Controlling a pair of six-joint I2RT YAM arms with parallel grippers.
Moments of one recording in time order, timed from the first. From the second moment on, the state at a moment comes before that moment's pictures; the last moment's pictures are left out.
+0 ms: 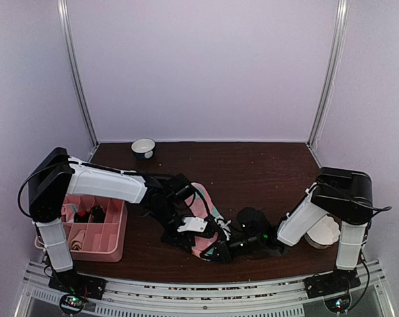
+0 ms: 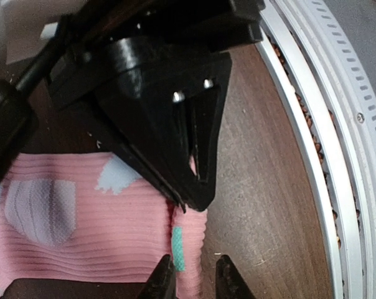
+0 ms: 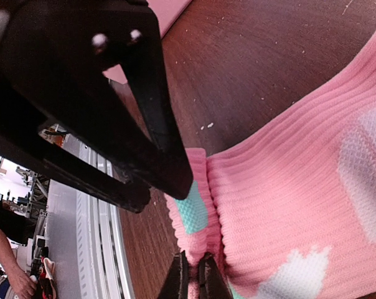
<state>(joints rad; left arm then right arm) -0.97 1.88 1.20 -0.63 0.52 0.84 1.02 1.94 0.58 0.82 -0.53 0.63</state>
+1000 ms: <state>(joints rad) -0.99 1.91 1.18 -0.59 0.46 0.84 1.02 1.94 0.56 0.86 -0.55 0.66</state>
